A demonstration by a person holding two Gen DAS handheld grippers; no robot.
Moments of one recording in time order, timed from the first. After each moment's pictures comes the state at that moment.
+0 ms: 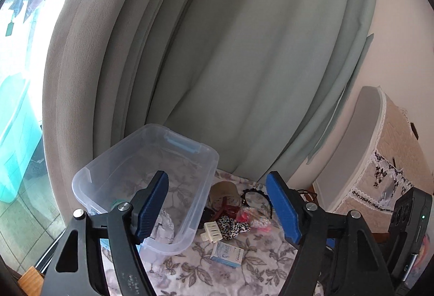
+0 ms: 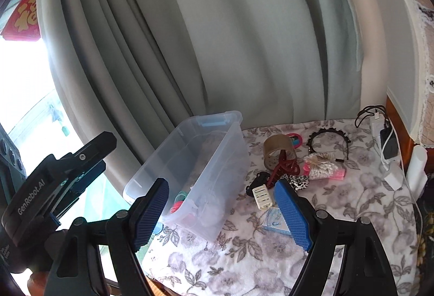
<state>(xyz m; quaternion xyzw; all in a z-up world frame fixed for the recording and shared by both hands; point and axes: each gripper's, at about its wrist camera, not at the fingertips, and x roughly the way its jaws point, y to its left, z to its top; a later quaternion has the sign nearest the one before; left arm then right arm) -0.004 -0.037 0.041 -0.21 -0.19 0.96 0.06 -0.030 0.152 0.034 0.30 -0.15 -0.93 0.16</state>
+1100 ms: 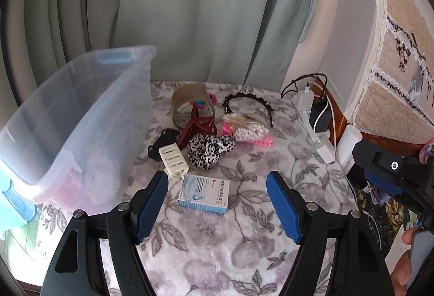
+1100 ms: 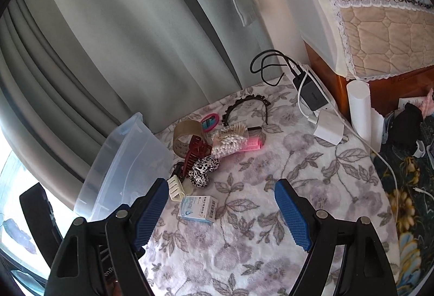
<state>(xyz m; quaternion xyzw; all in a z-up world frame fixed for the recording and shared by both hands) -0.075 0.094 -0.086 -0.39 -0.02 0.92 0.09 -0.047 0.290 -0.057 0.37 -0.25 -0.90 0.05</state>
